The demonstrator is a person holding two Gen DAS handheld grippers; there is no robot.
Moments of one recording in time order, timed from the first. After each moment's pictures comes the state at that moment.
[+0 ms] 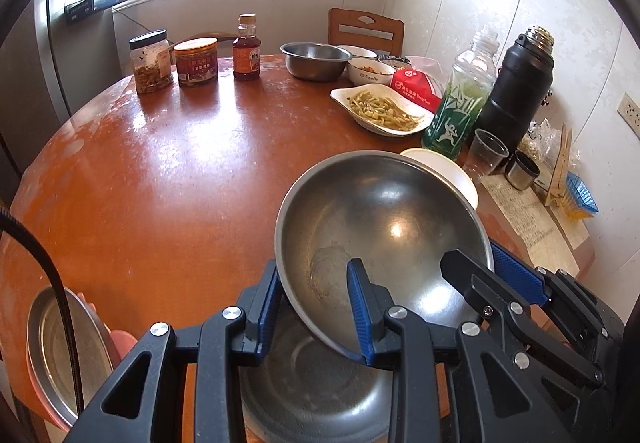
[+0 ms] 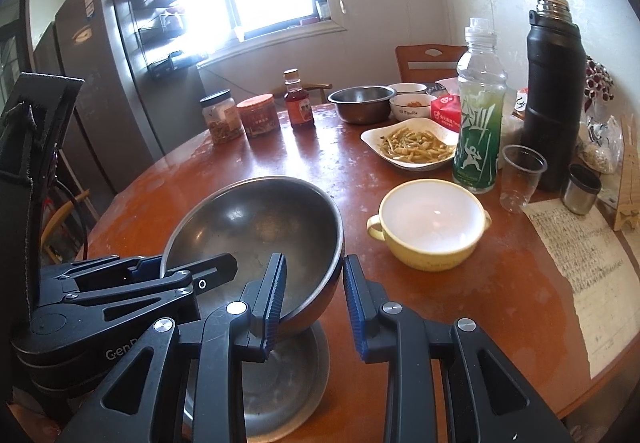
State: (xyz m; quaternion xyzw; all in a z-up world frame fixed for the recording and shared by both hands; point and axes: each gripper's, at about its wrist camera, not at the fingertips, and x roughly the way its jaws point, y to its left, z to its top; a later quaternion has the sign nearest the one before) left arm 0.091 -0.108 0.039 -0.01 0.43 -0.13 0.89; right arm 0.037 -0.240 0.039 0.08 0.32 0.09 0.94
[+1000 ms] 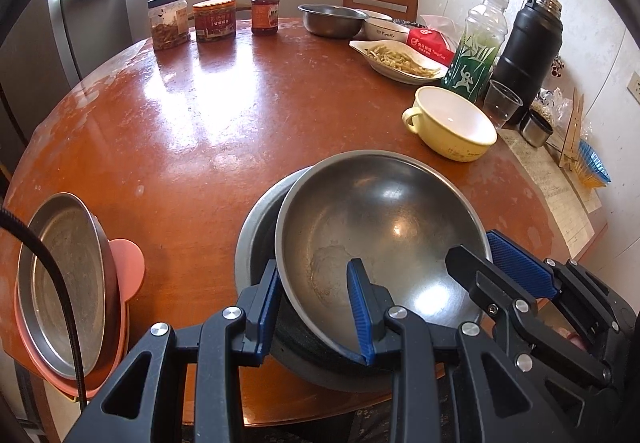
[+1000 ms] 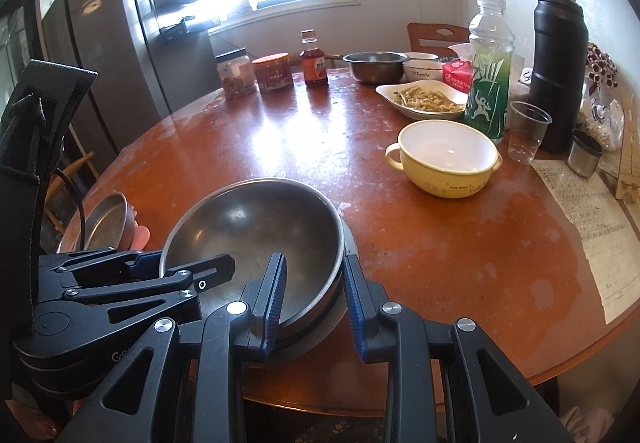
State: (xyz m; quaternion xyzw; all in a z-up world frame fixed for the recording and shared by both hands) left arm 0.053 -0.091 -0.005 0.00 0.47 -0.11 0.87; right arm 0.003 -0.217 -0.002 0.06 0.36 0.10 0.92
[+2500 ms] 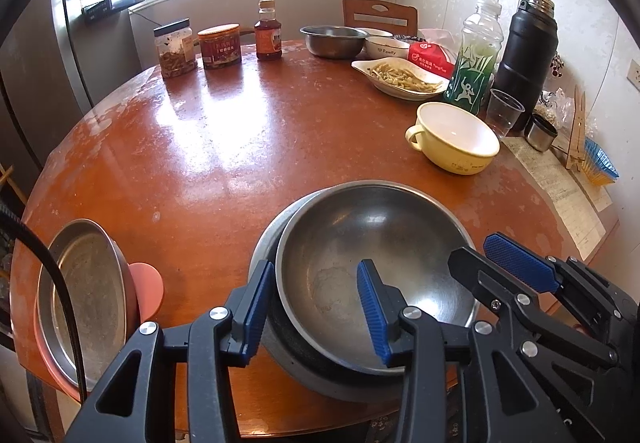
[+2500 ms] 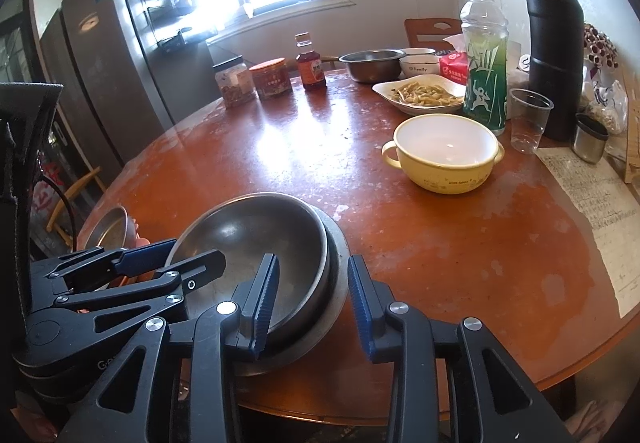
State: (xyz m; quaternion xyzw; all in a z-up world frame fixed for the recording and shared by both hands) left arm 0.047 -0.096 0.008 0.03 0.43 -0.09 0.90; right arm 0.004 -0.228 -0.003 0.09 0.35 0.11 0.93
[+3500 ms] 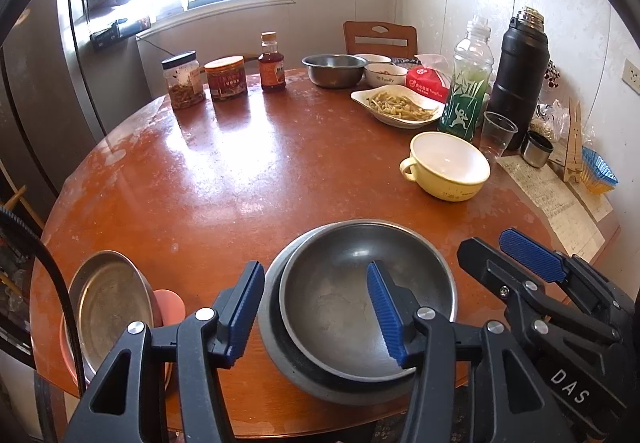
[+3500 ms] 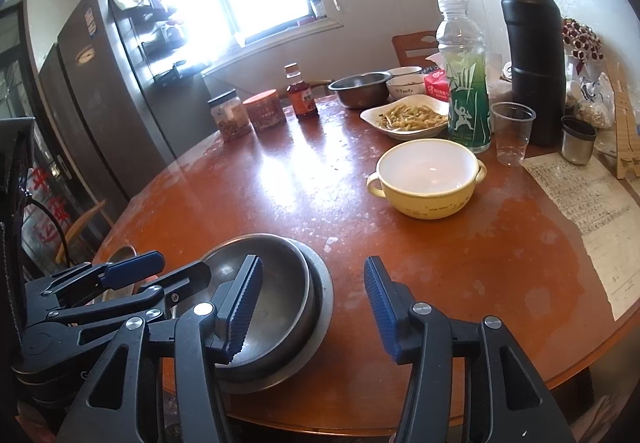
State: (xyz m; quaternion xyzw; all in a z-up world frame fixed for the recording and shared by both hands) left arm 0.036 -0.102 0.039 0.05 0.39 -0.08 0.92; right arm -0.001 -0.253 0.017 0.14 0.31 0.10 0.94
